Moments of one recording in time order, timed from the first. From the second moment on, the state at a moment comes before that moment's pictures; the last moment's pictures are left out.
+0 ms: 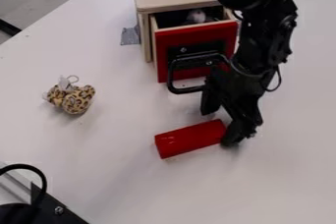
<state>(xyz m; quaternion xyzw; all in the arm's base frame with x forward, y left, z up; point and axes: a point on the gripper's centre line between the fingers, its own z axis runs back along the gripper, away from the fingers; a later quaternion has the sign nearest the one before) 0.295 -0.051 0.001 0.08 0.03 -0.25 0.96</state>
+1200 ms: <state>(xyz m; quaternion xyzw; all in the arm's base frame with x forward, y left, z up) 0.307 -0.032 0.000 0.08 0.03 -0.23 0.97</state>
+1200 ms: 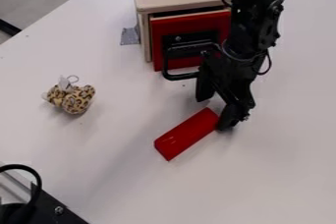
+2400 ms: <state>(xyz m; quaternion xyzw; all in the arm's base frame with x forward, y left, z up) 0.298 -0.017 0.021 0.06 0.02 -0.22 0.97</state>
